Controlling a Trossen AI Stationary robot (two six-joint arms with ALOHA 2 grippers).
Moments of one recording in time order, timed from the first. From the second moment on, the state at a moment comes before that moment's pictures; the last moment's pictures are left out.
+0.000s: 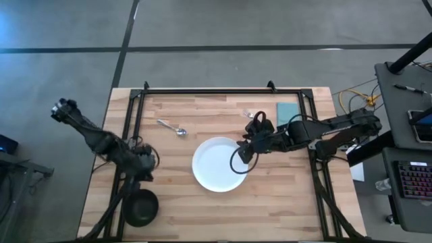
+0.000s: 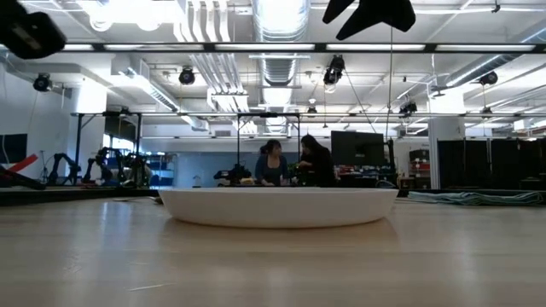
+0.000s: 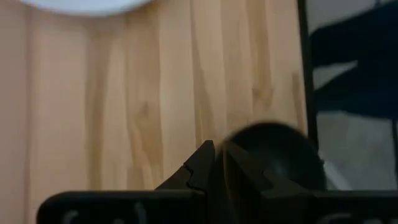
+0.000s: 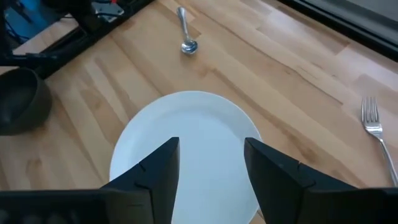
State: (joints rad) left arm -0.64 0.87 0.86 -0.97 0.00 -0.67; right arm 0.24 1.44 1.37 -0.80 0.47 0.81
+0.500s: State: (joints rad) left arm -0.79 1.12 0.86 -1.05 0.00 -0.77; right arm 0.24 1.44 1.37 -0.81 0.47 0.80
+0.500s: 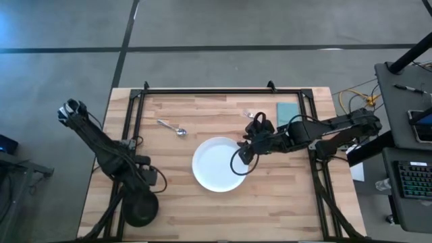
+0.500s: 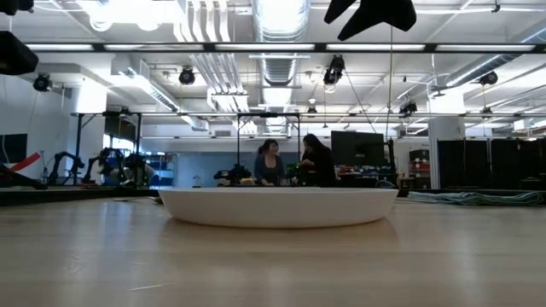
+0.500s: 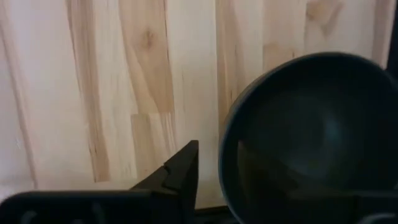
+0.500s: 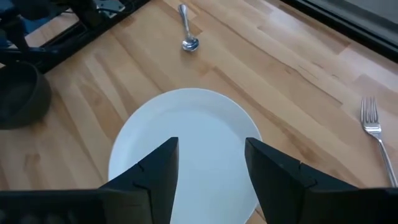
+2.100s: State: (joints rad) left arm -0.19 1.07 0.87 -0.92 0.03 -0.84; right arm 0.31 1.43 1.30 -1.17 0.47 1.22
